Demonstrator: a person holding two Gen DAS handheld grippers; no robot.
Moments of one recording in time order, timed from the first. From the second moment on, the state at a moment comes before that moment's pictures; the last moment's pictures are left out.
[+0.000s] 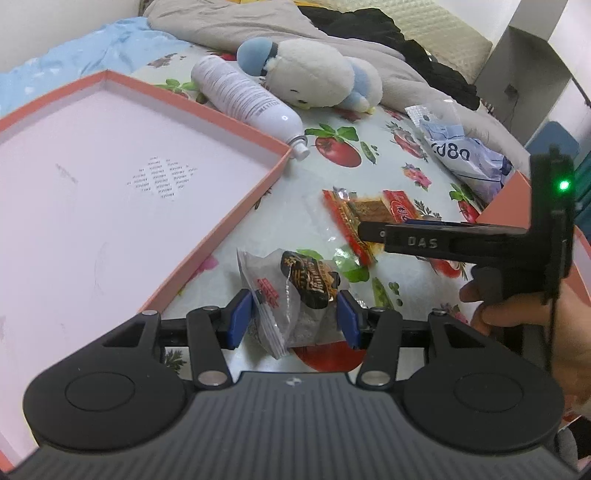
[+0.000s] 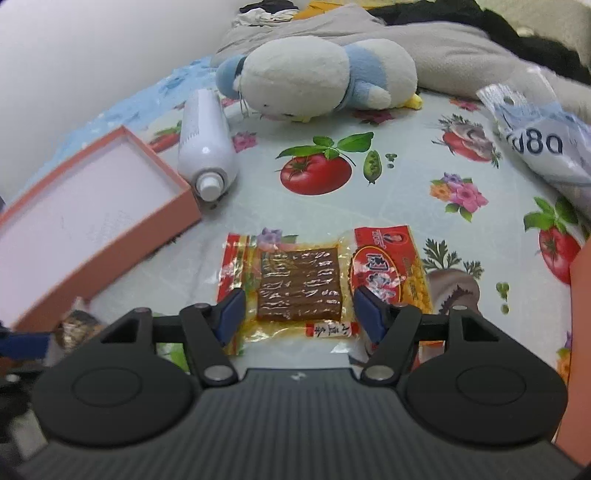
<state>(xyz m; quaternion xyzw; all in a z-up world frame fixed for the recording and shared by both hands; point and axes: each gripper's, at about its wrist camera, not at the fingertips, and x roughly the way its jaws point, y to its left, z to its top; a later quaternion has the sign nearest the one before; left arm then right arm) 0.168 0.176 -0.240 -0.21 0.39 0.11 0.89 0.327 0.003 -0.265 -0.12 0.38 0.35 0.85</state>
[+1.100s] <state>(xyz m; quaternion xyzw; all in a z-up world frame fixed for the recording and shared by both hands) 0.129 0.160 -0.188 -0.22 0.39 0.10 0.89 0.217 -0.064 -0.179 -0.05 0.35 0.27 0.90</state>
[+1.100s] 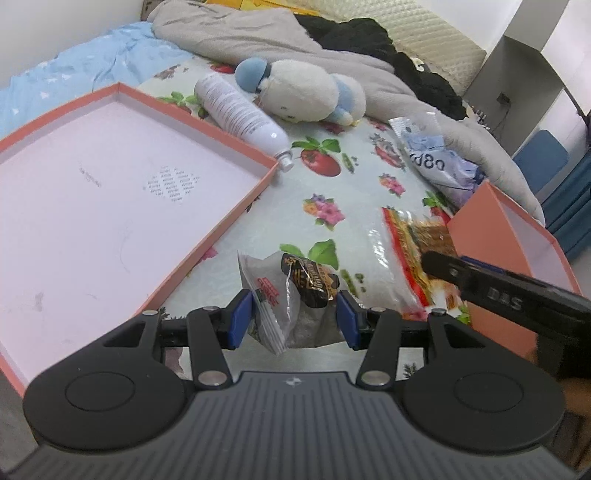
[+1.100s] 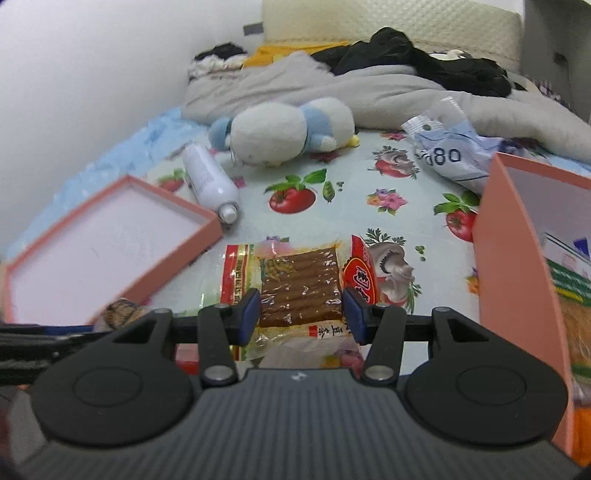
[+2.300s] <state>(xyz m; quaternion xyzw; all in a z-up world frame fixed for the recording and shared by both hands) 0.172 -0.028 -0.048 -0.18 0.33 -0.11 0.92 0.139 -0.289 -0.074 0.07 0.28 0.05 0.96</state>
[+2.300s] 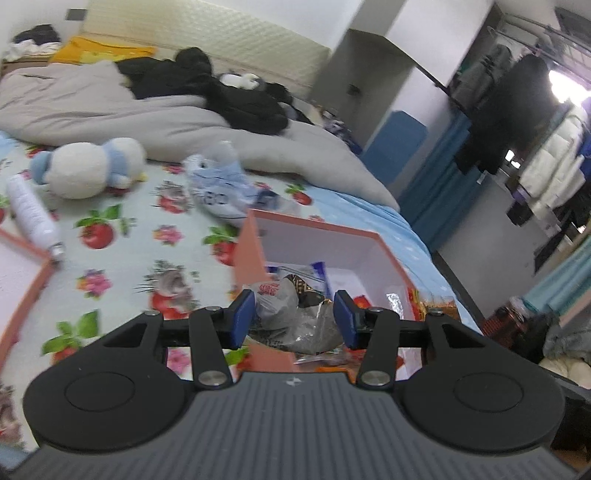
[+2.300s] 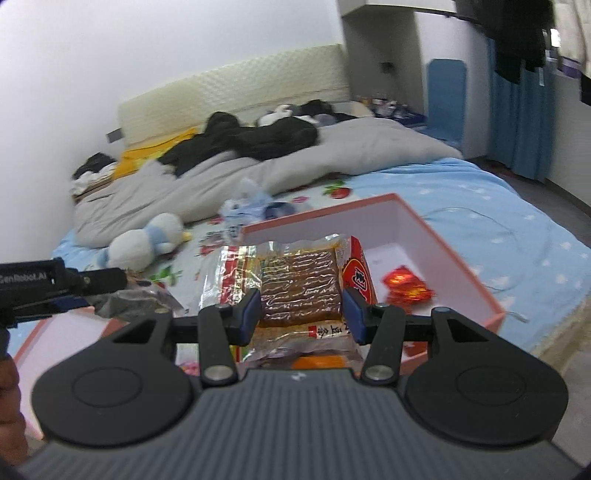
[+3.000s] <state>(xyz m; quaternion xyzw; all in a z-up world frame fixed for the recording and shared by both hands) 0.344 -0.141 -0.134 -0.12 0.43 -0.16 0.88 0.259 -0.353 -0.155 0.10 0.39 0.02 0.92</state>
